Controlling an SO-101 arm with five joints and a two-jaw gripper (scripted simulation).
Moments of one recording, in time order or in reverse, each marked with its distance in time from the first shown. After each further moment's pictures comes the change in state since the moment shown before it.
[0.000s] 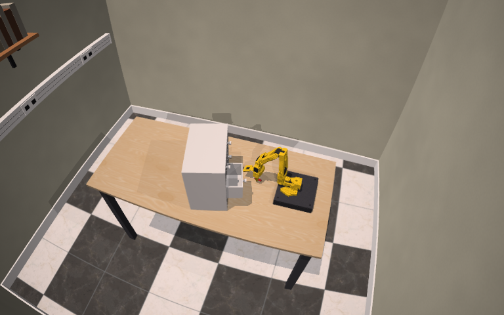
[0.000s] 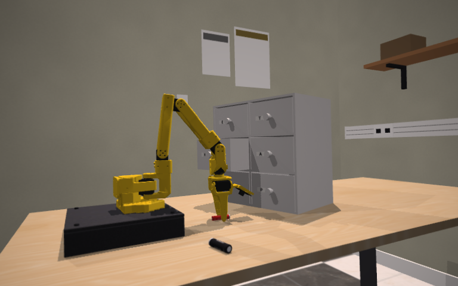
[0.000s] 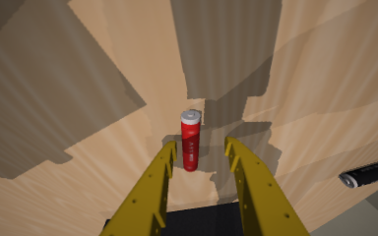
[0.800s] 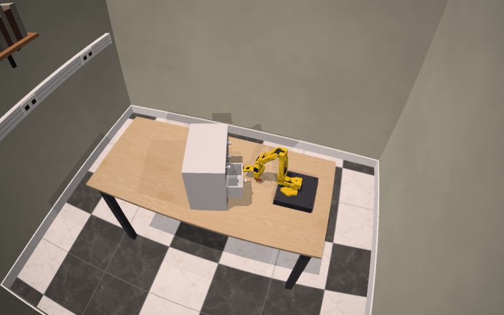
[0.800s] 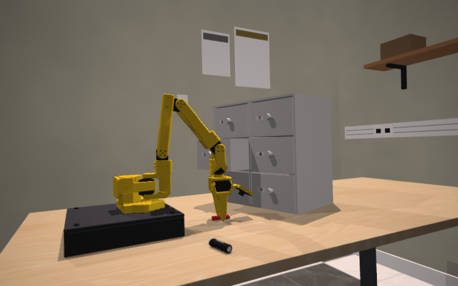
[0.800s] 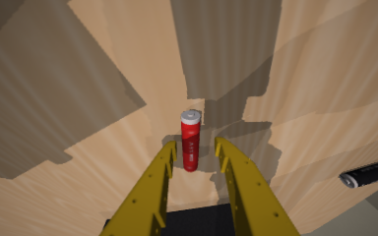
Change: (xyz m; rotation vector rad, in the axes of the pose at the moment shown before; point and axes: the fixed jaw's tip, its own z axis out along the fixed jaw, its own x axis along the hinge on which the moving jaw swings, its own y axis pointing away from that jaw) arm 0.000 0.000 0.000 0.000 0.000 0.000
